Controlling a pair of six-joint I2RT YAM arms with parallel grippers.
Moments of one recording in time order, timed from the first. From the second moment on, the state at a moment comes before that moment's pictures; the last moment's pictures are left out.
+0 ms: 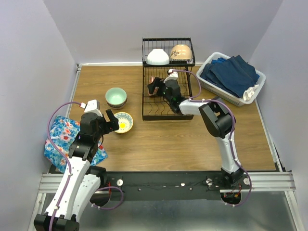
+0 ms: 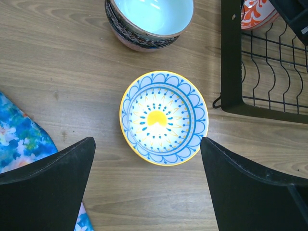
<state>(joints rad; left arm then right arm) -0.16 0.62 0.57 -0.43 -0.07 -0.38 0.61 2.21 1.38 0.63 0.17 0.51</state>
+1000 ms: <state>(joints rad) -0.17 0.60 0.56 -0.42 -0.07 -0.38 0.61 2.08 1.32 0.53 0.21 0.34</state>
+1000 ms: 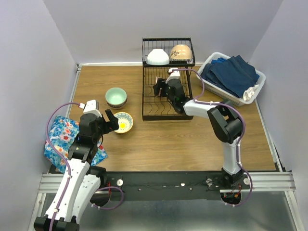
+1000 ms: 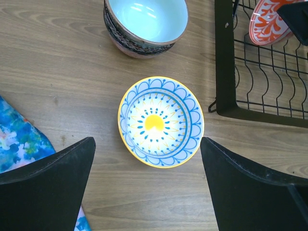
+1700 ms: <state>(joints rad) -0.17 0.73 0.57 -0.29 0.06 -0.48 0.62 1.58 0.94 0.49 0.04 0.57</state>
